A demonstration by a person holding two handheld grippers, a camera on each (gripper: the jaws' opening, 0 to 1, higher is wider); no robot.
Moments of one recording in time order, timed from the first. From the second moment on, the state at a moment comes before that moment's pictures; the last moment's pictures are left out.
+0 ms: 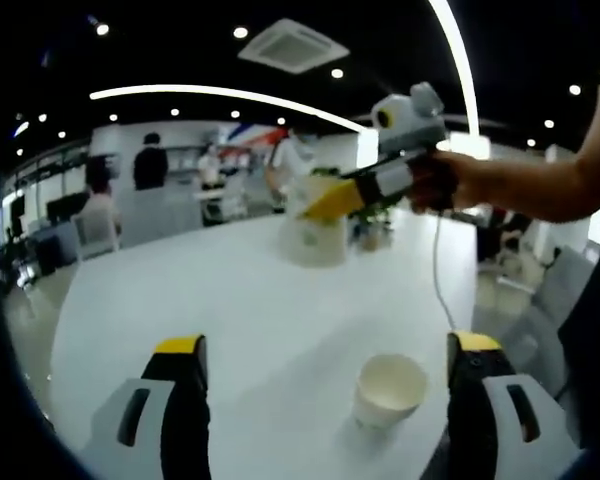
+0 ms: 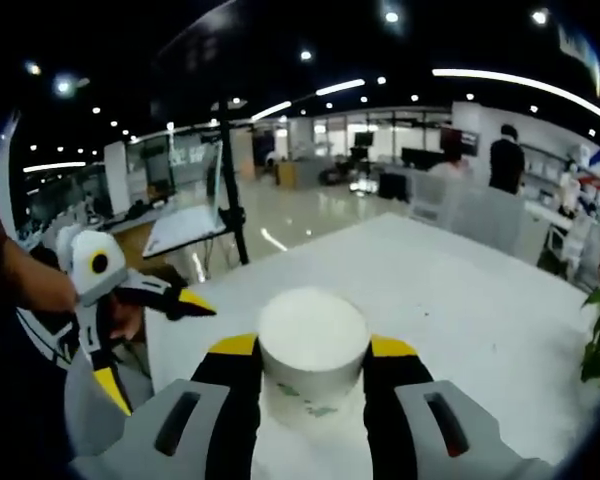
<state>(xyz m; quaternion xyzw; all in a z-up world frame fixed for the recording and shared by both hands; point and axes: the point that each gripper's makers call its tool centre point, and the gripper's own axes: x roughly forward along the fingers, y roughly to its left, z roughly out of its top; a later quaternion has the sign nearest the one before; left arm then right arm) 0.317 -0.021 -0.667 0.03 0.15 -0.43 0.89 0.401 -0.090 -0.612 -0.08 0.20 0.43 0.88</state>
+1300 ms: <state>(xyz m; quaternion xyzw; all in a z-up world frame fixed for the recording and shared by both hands) 0.287 -0.036 -0.609 -0.14 0.14 -0.55 0.81 0.302 -0.055 -0.597 0.00 0.08 0.60 0.80</state>
